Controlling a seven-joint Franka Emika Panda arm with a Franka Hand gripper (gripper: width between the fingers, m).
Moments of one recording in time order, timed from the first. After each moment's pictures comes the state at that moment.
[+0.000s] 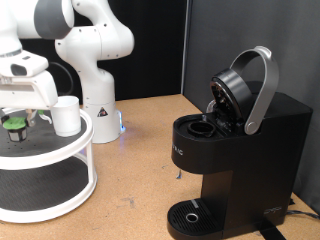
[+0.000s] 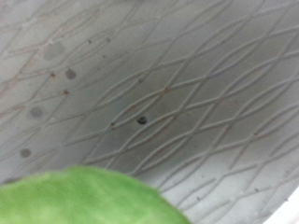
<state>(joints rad) 0.13 -0.39 -0.78 -2.57 -0.25 2.27 -2.23</state>
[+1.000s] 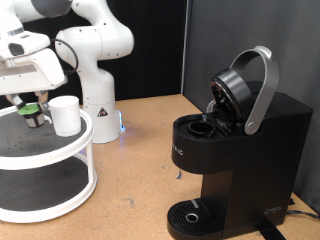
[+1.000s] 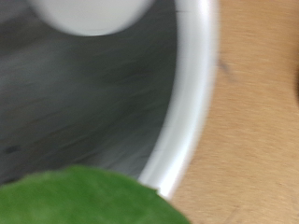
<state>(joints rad) 0.16 -0.47 -0.76 -2.54 -0.05 2.18 -2.11</state>
